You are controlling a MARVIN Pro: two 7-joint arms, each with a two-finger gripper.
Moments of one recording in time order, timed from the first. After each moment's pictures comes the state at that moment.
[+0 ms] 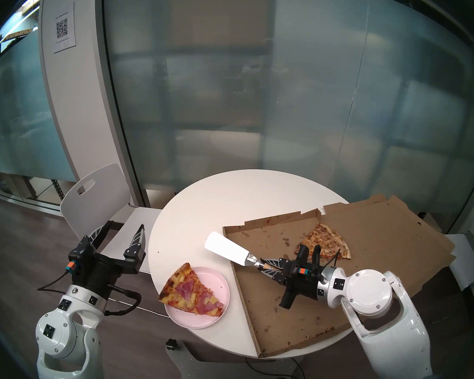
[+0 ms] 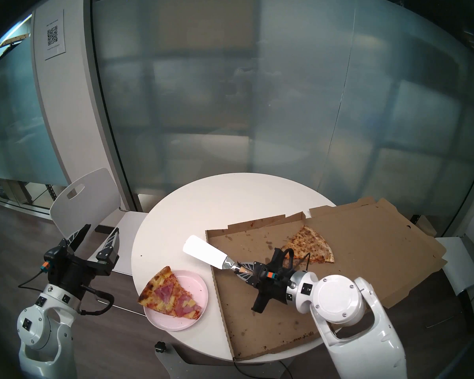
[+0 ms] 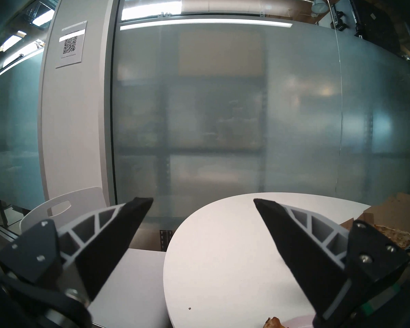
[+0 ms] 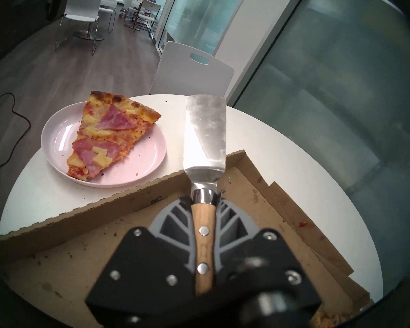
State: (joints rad) left arm 2.28 -1.60 -1.93 -2.31 -0.26 -0.03 -0.37; right arm -1.95 -1.17 1.53 -2.19 -0.30 0.22 0.85
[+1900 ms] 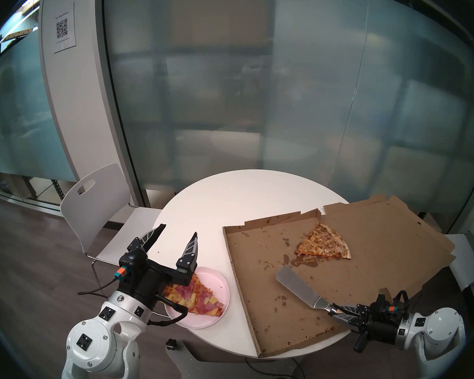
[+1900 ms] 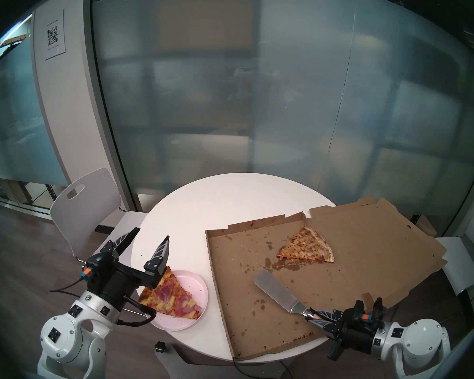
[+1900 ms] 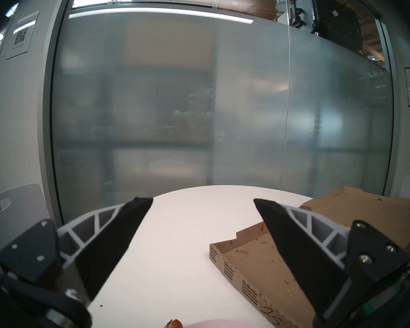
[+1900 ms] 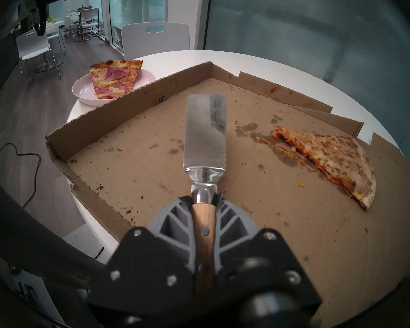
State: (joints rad) left arm 2.34 -1.64 -1.67 -2.37 -0.09 0.00 -0.40; right arm -2.40 -1.30 2.10 -2.17 -0.02 0.10 1.03
